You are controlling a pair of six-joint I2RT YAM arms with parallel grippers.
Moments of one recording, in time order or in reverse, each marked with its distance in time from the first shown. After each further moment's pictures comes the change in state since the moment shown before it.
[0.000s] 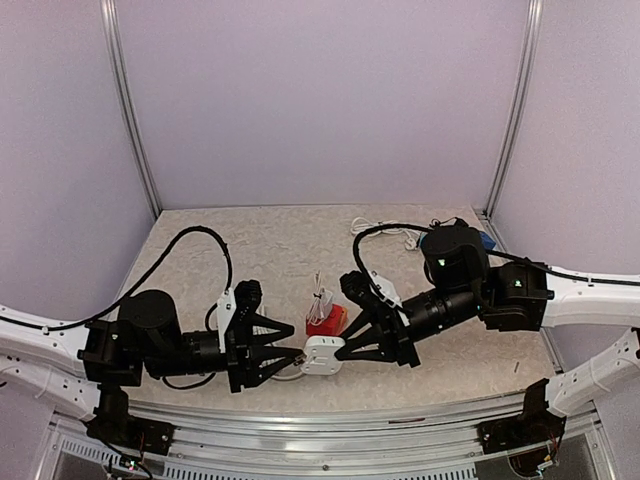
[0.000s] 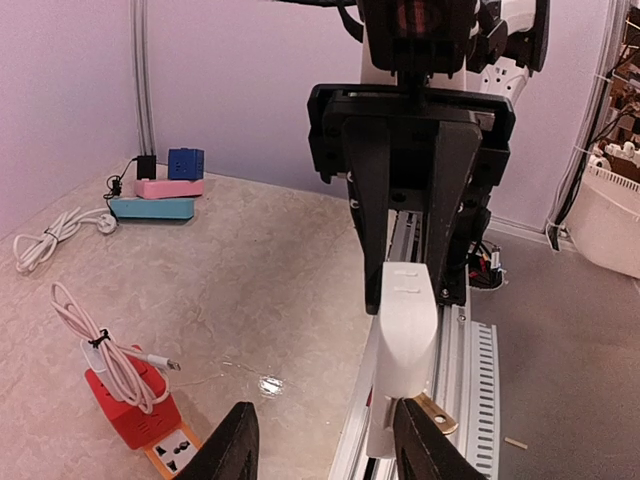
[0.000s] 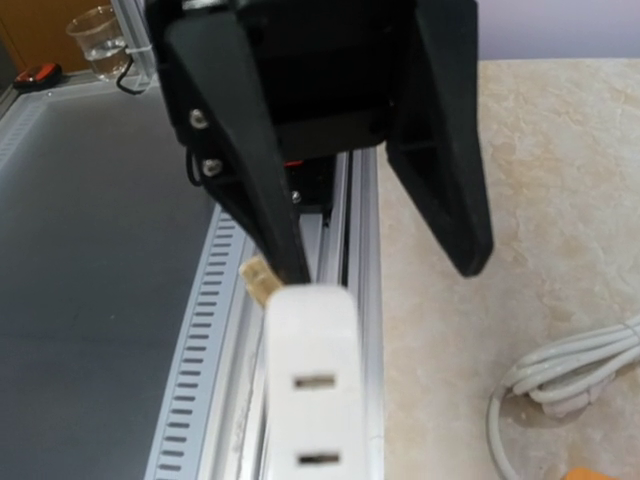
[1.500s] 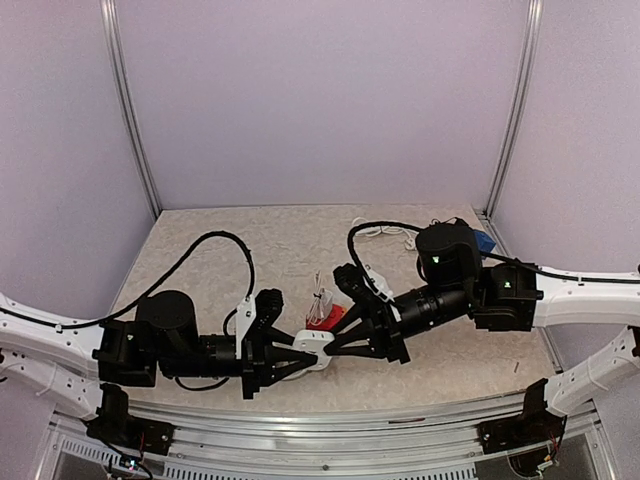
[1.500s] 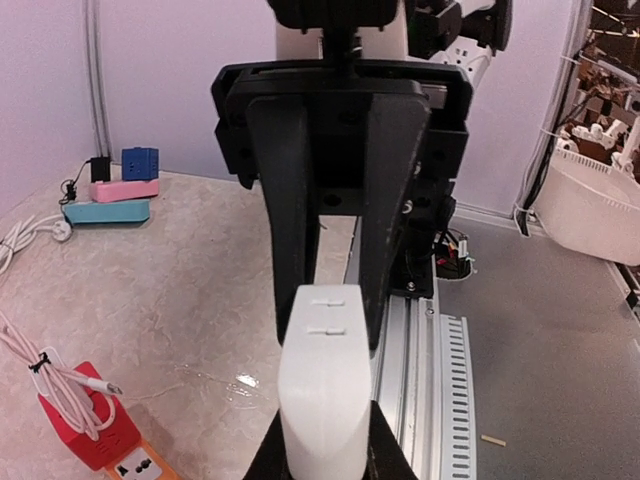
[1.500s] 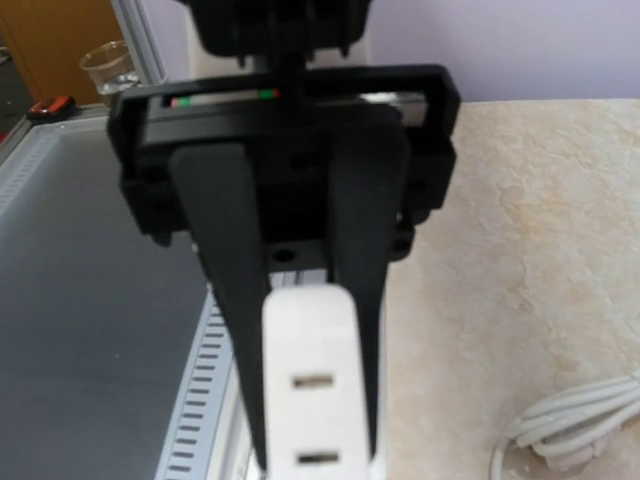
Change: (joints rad) left arm 0.005 0.111 0.038 0.054 0.087 -0.006; right arm -0.005 0.042 0.000 0.108 -0.035 0.025
